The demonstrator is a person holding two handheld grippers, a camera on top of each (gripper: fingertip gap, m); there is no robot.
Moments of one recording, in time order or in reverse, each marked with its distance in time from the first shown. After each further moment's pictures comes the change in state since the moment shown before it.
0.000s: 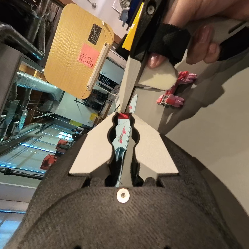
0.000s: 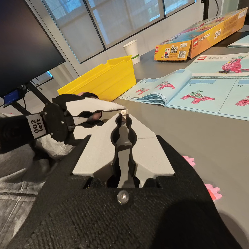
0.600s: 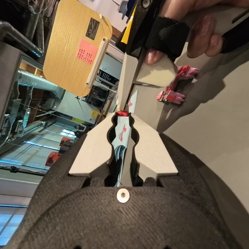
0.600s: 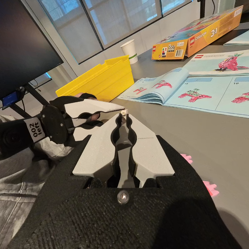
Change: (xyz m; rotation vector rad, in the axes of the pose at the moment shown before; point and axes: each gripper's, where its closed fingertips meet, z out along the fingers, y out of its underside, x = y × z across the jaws) left arm 0.003 0.003 0.003 -0.036 -0.004 0.028; right arm 0.004 0.000 -0.001 0.000 0.012 0.015
